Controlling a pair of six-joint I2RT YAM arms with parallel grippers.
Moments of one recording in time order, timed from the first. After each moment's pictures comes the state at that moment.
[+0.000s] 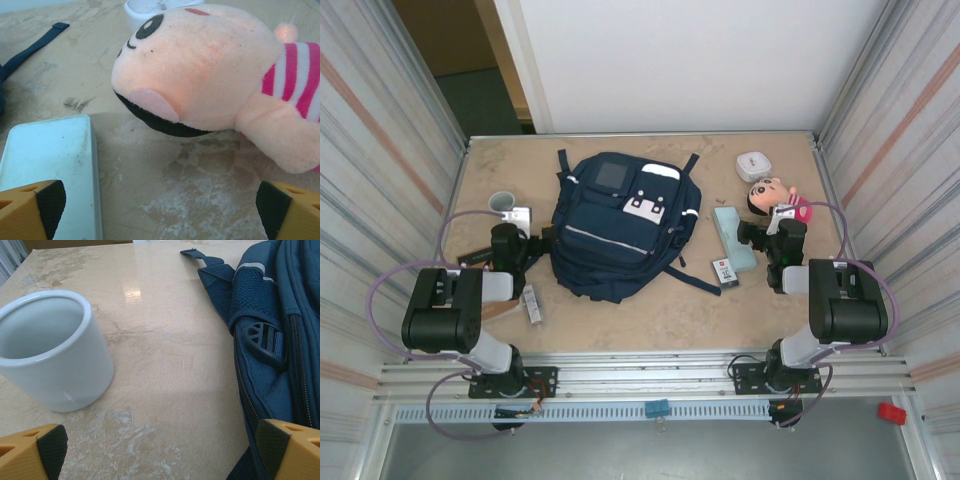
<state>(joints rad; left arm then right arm) -0.02 1.52 0.39 0.70 -0.05 0.05 -0.05 1.54 0.41 0.69 -0.03 0.11</state>
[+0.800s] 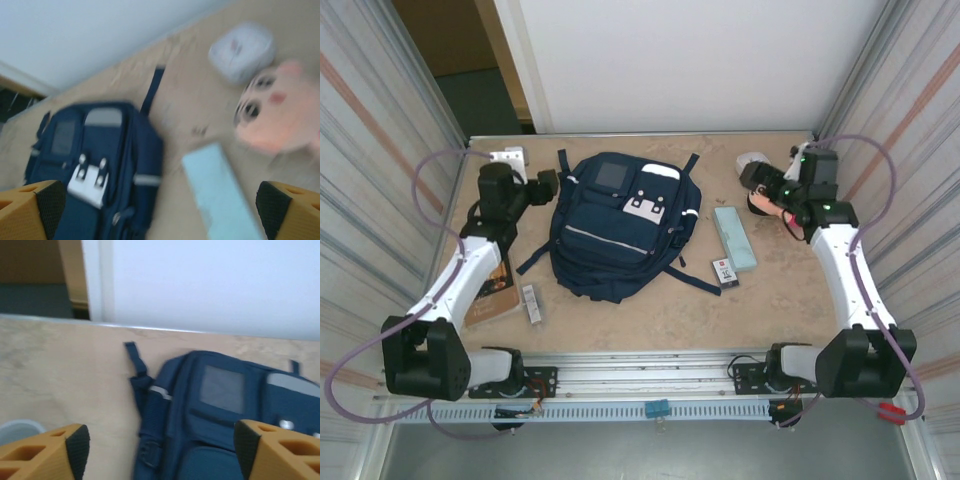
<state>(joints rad) -0.13 1.28 0.98 -0.10 0.03 -0.21 0.02 1.24 1.12 -0.52 -0.24 0.51</state>
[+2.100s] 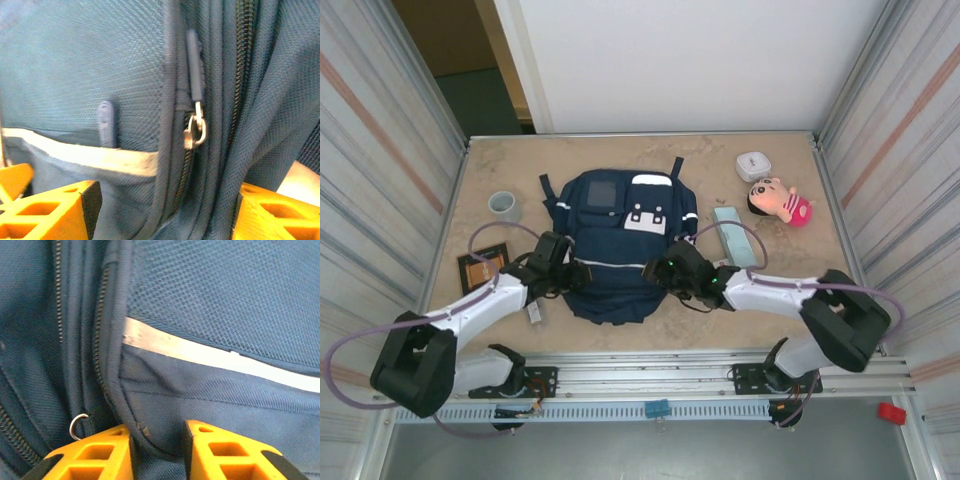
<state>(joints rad) -0.50 1.18 0.56 -0.37 0.10 -0.63 0.87 1.38 0.64 -0.04 0.05 1.17</state>
